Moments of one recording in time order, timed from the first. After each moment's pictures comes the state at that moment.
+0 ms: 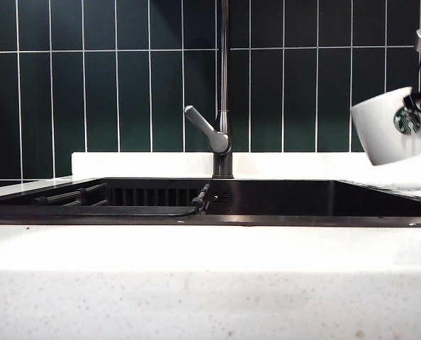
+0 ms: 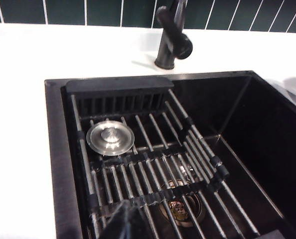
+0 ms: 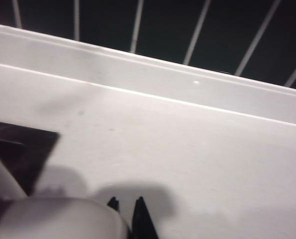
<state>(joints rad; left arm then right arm) -0.19 0.40 0.45 -0.26 0.22 -0.08 -0.14 1.48 0.78 0.49 -0.06 -0.22</state>
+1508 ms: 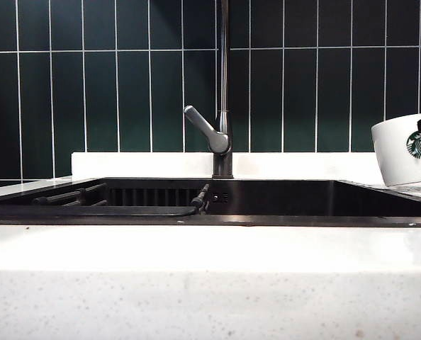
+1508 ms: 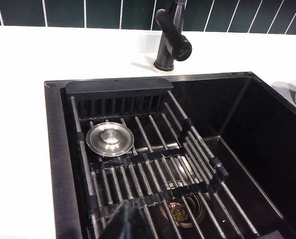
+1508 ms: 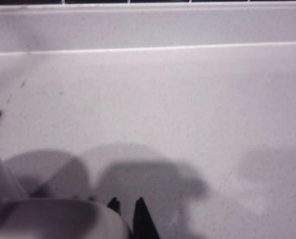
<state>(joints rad) -0.19 0.40 0.45 -0.26 0.22 -0.08 -0.18 1.57 0.72 0.55 0.02 -0.02</state>
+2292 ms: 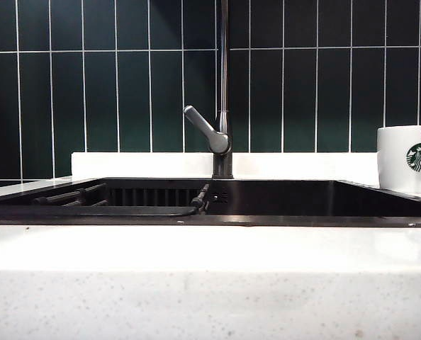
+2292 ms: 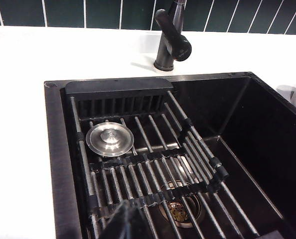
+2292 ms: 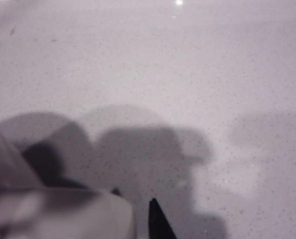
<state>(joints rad) -0.19 0.40 0.45 -0.26 0.22 -0.08 -0.18 1.53 0.73 0.35 0.02 -0.01</state>
